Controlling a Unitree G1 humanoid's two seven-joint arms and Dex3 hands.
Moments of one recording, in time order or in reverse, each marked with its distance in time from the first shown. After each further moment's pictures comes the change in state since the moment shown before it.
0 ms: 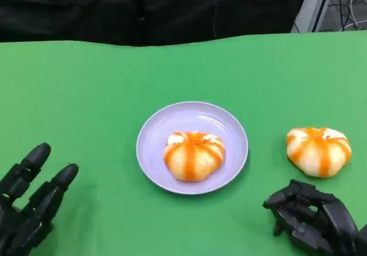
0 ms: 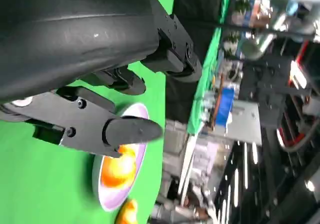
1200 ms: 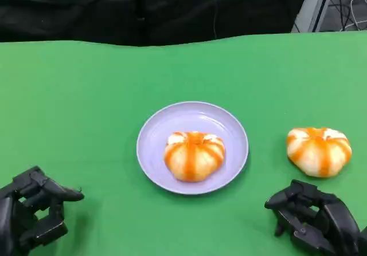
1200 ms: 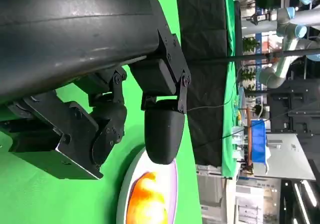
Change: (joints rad) left arm -0.017 -0.004 -0.064 0.046 0.262 -0.201 0.330; right arm -0.002 -0.006 -0.005 0.004 0.007 0.000 0.022
